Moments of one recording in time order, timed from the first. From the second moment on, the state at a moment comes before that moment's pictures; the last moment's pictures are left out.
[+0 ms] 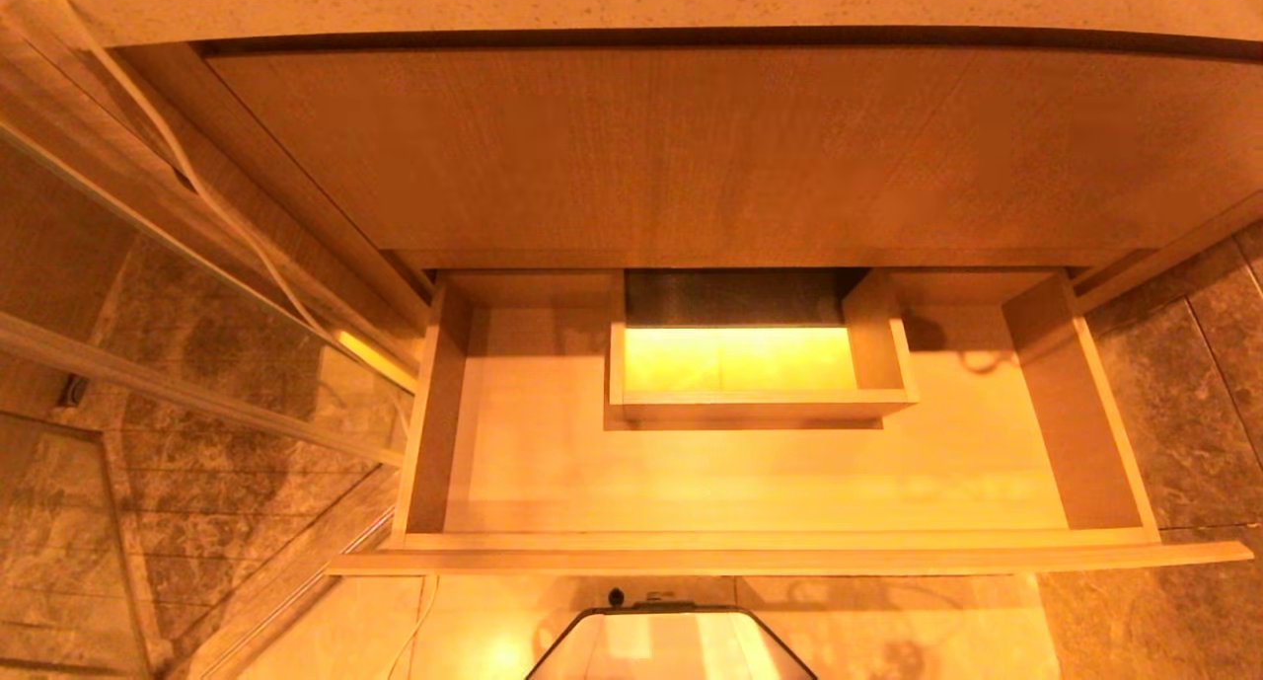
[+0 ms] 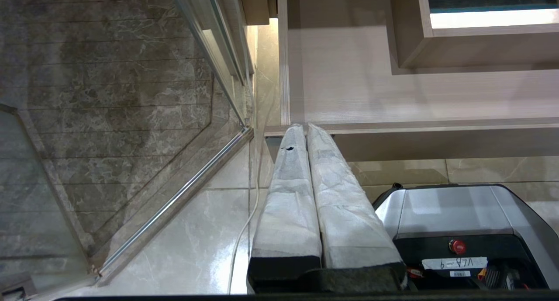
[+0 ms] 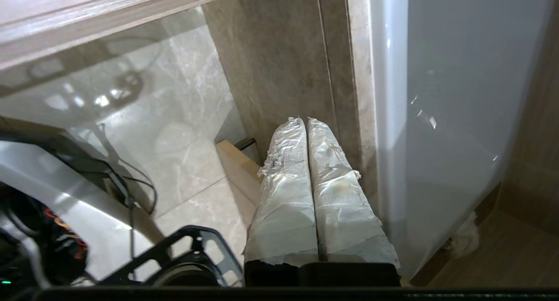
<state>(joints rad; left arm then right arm) 0.00 0.00 0.00 0.00 0.00 0.02 -0.58 0.75 -0.99 0.81 -0.22 -0.27</state>
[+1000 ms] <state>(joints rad) 0.00 0.00 0.00 0.00 0.00 0.02 -0.59 0.78 -0.98 0.83 -0.22 -0.20</state>
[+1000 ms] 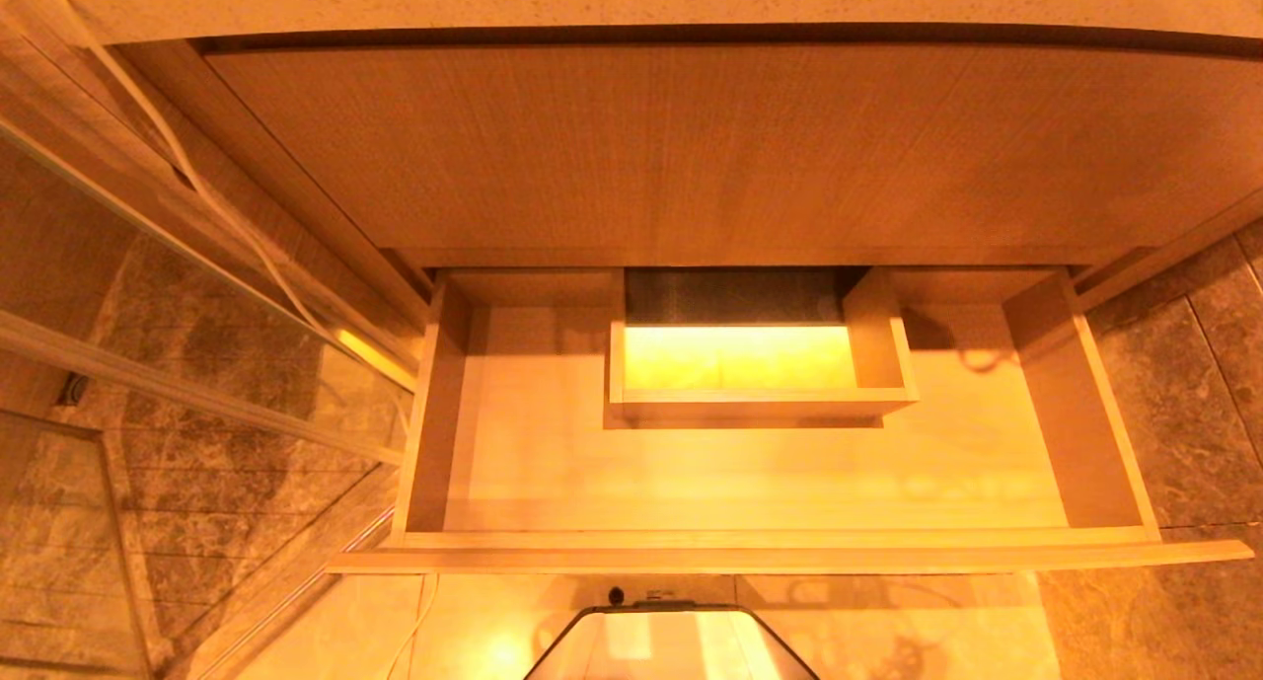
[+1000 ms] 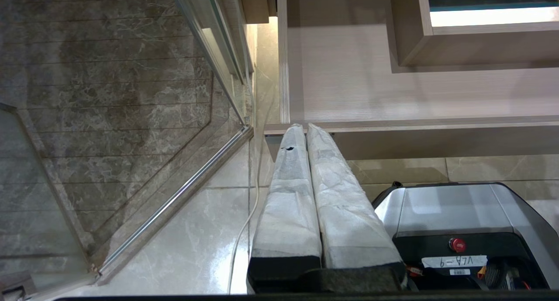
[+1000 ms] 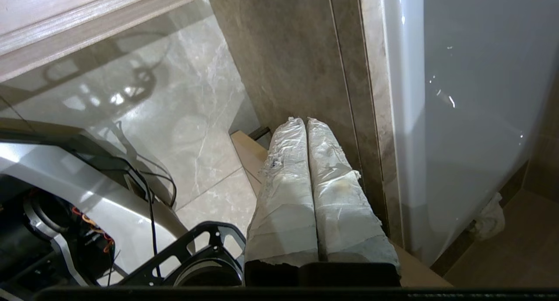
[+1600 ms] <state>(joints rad) 0.00 0.00 0.00 0.00 0.00 0.02 -0.59 0.77 -0.98 0.83 -0.22 -0.20</state>
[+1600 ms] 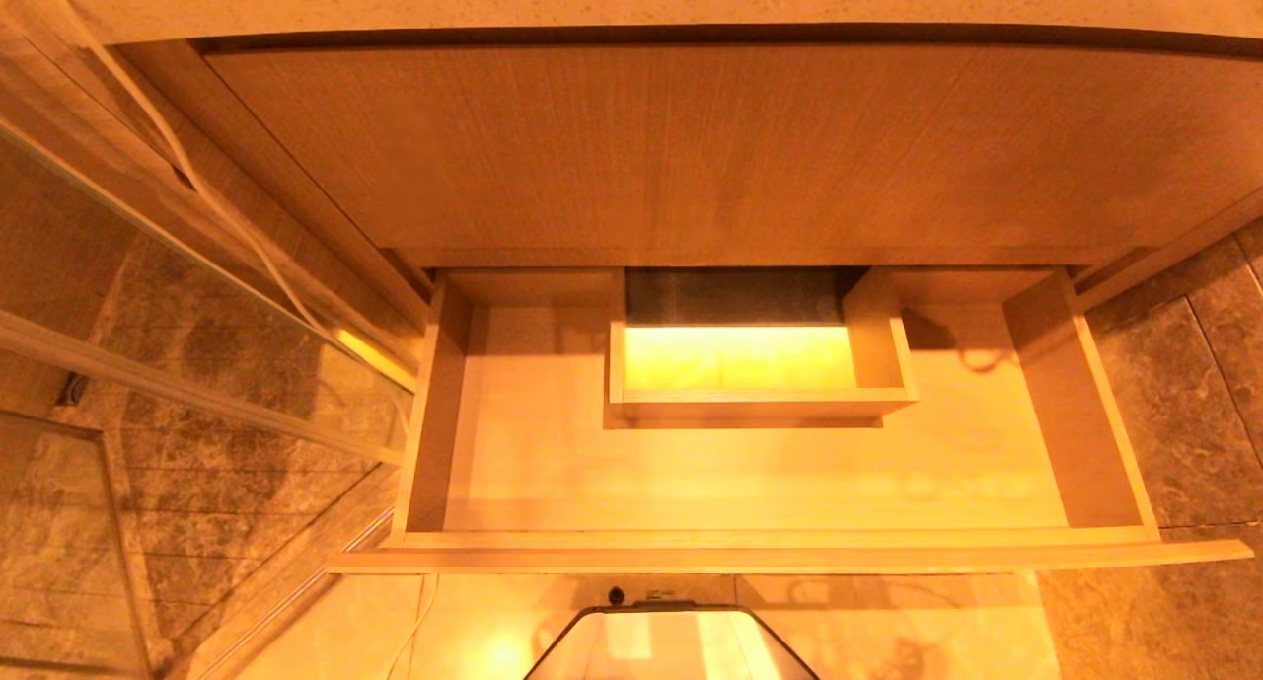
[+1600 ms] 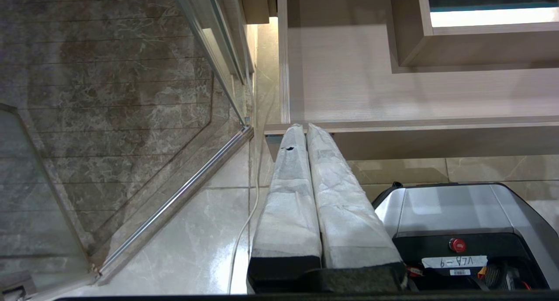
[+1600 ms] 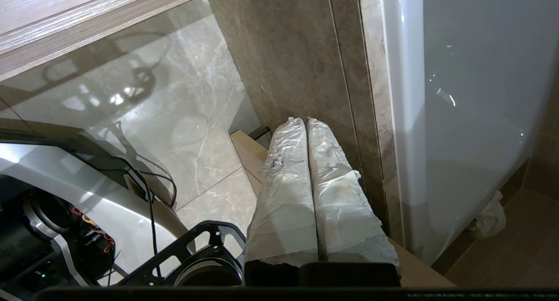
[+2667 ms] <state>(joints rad) 0.00 0.00 0.00 0.00 0.00 0.02 -0.59 0.75 -0.96 0.82 -0.22 -0.20</state>
